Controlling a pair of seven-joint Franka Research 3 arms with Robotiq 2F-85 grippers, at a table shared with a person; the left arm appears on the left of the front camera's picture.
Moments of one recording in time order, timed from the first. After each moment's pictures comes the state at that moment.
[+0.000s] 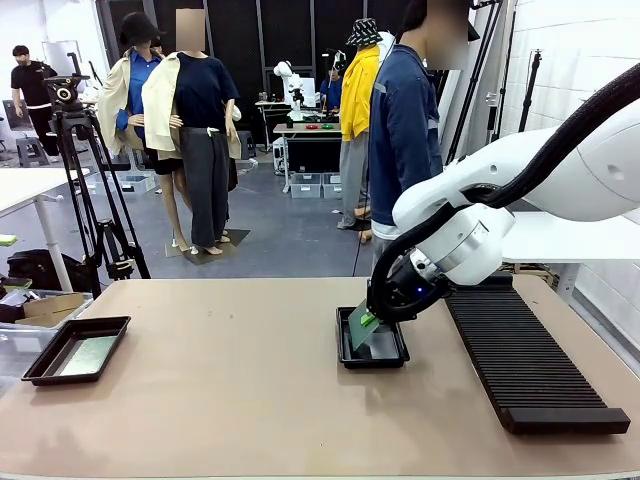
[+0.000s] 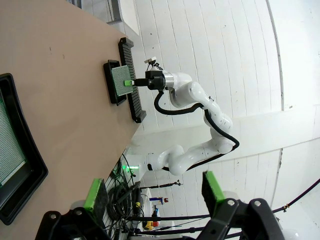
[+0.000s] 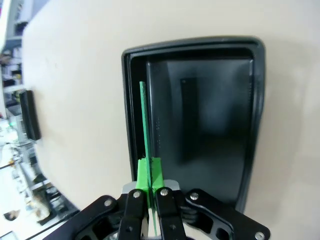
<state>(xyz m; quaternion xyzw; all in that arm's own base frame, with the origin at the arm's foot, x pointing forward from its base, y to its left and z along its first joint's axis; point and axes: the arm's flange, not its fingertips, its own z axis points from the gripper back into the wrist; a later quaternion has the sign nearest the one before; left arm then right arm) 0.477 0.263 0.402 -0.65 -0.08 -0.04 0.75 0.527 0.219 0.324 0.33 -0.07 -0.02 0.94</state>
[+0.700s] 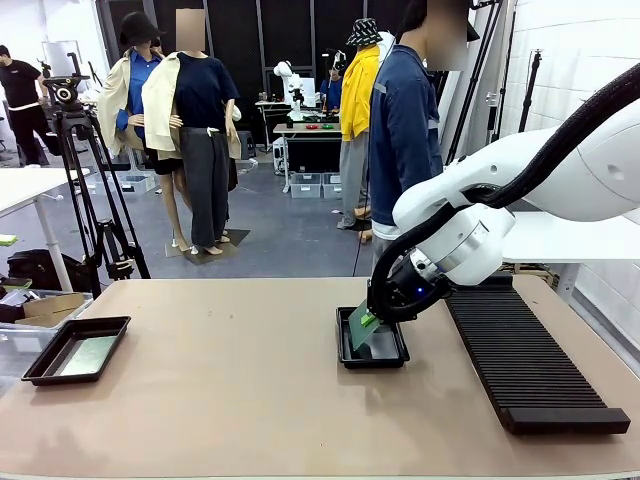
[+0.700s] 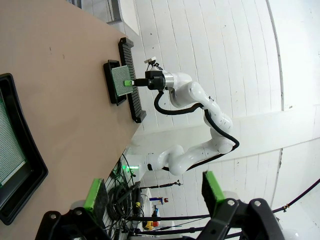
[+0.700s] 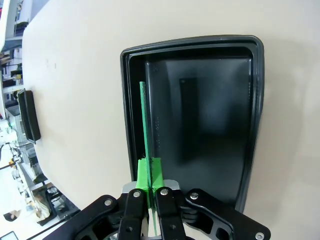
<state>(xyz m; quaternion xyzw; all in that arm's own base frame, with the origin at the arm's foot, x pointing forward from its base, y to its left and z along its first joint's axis) 0.477 0.263 0.402 -0.65 -0.08 -0.04 0.75 0.527 0.218 0.324 0.33 -0.07 -0.02 0.94</state>
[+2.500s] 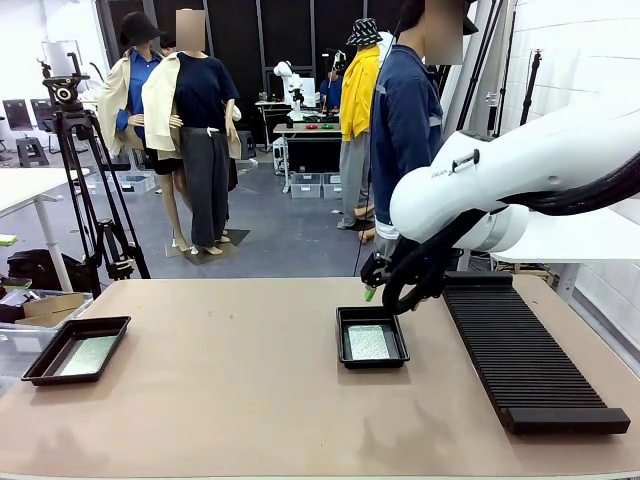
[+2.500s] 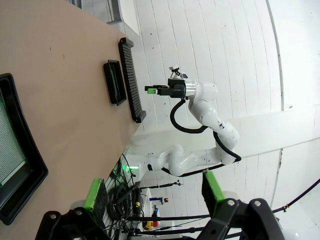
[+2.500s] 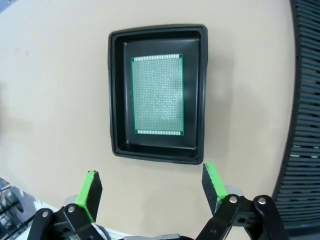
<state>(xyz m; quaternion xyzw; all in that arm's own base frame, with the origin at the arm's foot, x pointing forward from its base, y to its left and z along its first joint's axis) 0.477 0.263 0.402 -0.65 -0.08 -0.04 0.75 0.473 0.233 0.420 0.15 -0.10 0.01 0.98</state>
